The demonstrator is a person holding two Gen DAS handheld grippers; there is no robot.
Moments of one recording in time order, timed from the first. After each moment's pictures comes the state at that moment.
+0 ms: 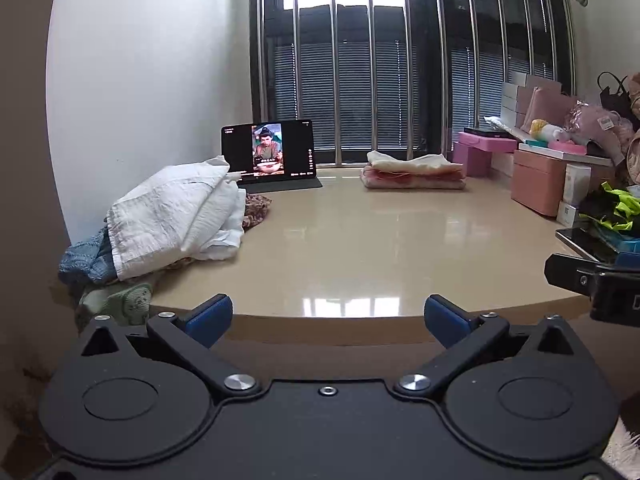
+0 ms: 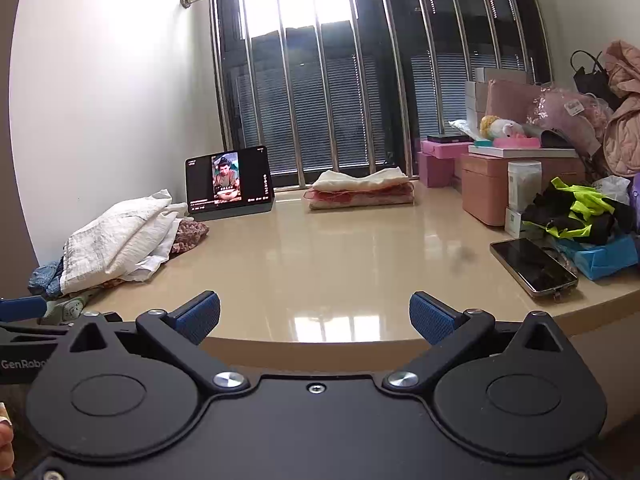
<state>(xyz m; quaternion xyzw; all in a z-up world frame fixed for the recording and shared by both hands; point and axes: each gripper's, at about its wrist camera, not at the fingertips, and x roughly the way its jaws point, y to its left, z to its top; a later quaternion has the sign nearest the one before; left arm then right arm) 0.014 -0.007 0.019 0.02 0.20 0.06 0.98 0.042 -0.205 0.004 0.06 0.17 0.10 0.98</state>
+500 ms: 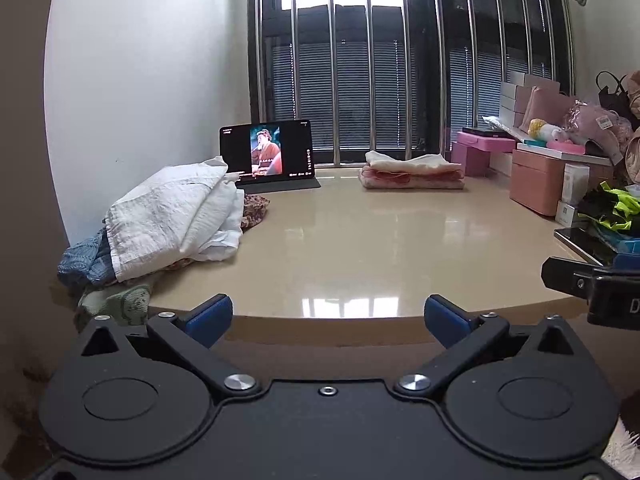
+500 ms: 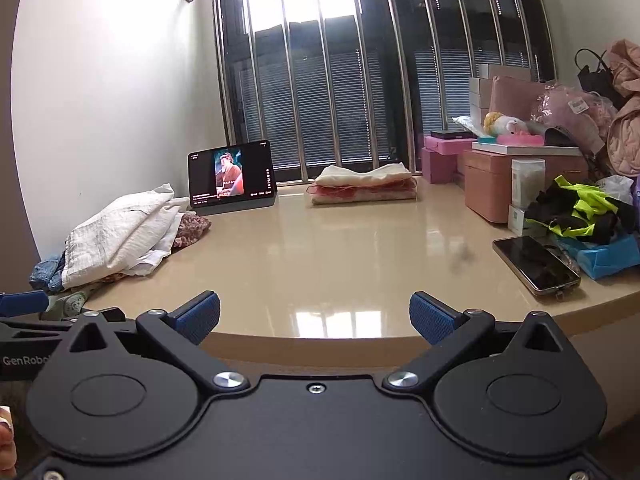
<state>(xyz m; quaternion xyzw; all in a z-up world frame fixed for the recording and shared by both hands) 0.014 -0.006 0.019 0.02 0.20 0.06 0.98 0.043 -0.204 0.005 0.05 0.18 0.11 0.98</state>
